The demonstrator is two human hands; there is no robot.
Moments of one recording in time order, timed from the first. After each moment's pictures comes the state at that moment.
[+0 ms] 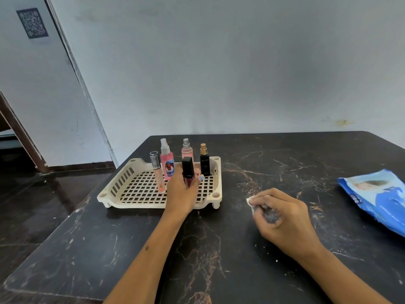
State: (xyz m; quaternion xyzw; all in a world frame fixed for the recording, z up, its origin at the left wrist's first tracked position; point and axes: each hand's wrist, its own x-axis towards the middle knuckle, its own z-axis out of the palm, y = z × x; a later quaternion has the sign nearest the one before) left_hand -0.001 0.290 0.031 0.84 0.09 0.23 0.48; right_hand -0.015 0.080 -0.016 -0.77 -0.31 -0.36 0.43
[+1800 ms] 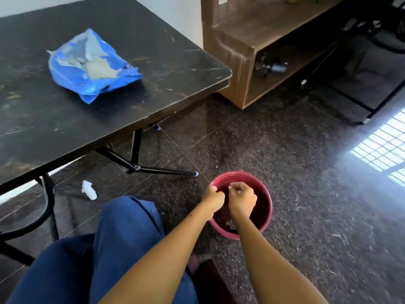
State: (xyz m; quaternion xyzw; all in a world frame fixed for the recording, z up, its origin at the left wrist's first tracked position) left_hand -0.215 -0.194 -0.245 0.82 0.04 -0.43 0.38; right_hand -0.262 -0.257 -0.265 -0.70 0.53 -0.11 0.47
